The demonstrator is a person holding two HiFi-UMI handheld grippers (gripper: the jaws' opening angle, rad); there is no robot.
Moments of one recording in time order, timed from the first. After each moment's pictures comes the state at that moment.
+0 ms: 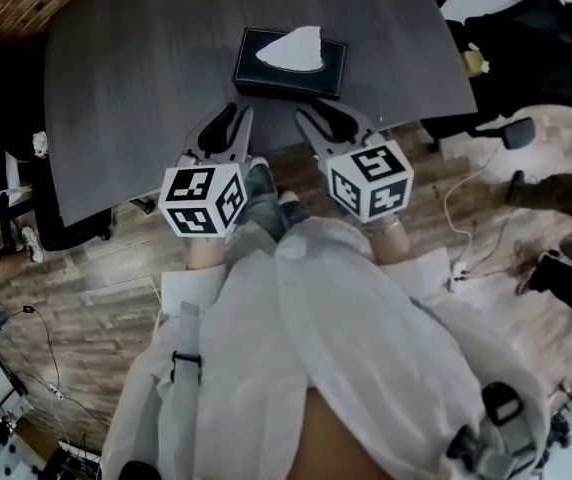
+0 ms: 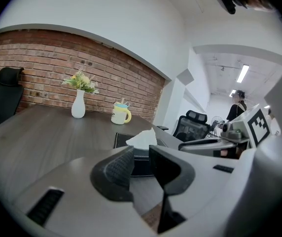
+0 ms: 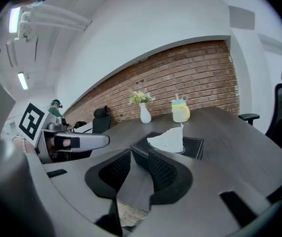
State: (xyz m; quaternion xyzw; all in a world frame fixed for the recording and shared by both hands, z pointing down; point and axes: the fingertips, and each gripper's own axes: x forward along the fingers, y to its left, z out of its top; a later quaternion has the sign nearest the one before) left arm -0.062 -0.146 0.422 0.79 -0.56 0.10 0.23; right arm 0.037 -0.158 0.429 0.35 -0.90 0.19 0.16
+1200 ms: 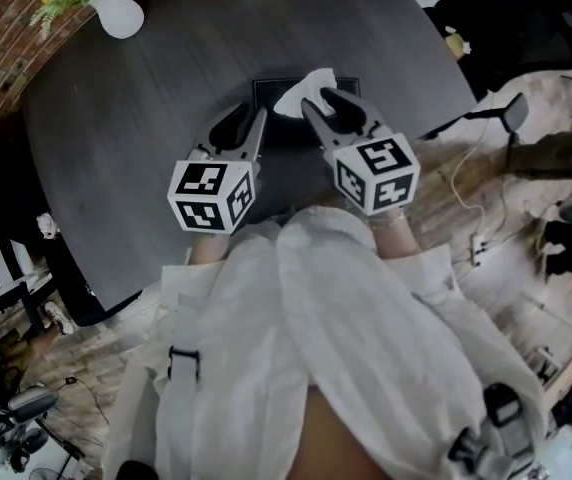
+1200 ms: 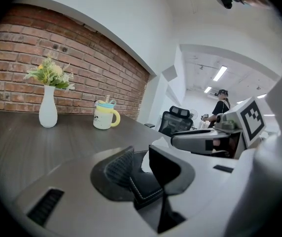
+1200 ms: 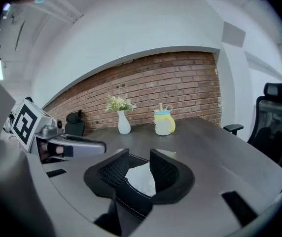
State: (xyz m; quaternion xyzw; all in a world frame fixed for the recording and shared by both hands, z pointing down) left arm -0.088 -0.260 0.428 0.87 -0.43 0.12 0.21; right arm 0.003 -0.265 0.419 0.48 -0.85 0.17 0.15
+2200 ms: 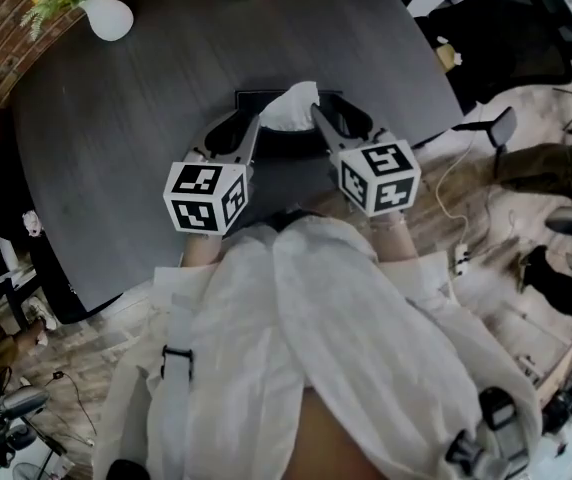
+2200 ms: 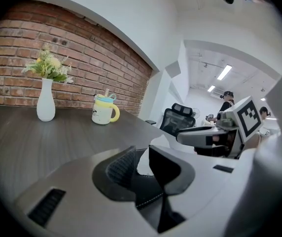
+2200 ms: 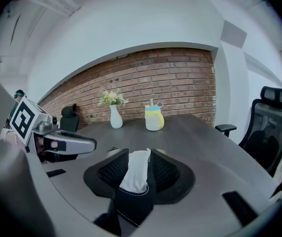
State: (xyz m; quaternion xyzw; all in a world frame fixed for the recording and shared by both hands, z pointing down) left arm -0.060 -0.273 0.439 0.86 -0.44 0.14 0.23; right arm 0.060 -0.284 0.428 0.49 -0.83 0.17 0.18
